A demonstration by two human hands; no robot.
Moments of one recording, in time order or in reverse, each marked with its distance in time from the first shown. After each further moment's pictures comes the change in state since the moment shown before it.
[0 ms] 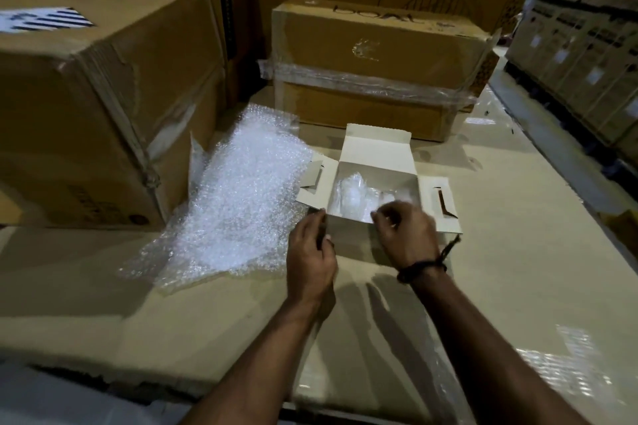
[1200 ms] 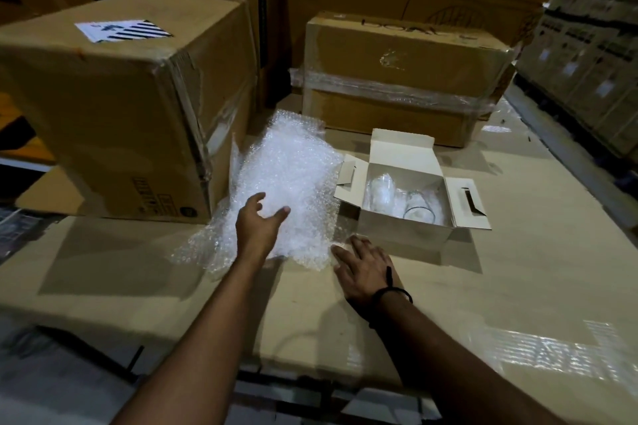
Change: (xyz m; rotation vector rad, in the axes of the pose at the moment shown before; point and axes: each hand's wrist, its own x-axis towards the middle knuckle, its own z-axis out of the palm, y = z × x) left_hand 0.074 -0.038 -0.139 -0.029 0.003 -0.456; right_hand -0.068 -0.005 0.112 -0.465 -0.444 -0.226
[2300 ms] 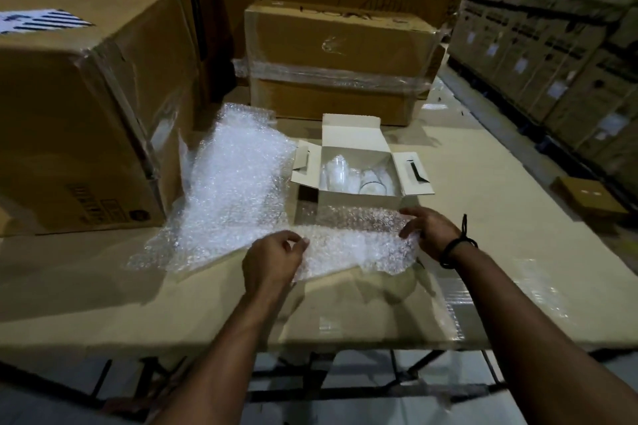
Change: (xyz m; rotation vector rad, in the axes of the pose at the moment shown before) left_hand -0.094 -0.014 0.040 0.462 -0.190 0.265; right_hand -0.049 0.146 -0.088 0.040 0.043 0.080
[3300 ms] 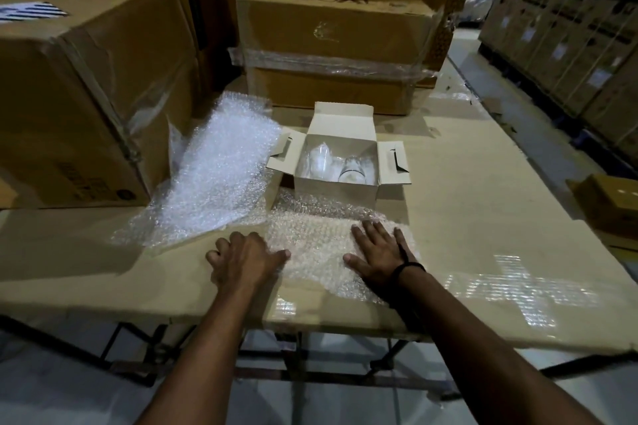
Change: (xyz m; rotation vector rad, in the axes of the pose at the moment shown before) left_hand -0.032 0.027 0.011 0.605 -0.125 -0.195; right_hand -0.039 -0.015 0.054 -0.093 -0.241 0.006
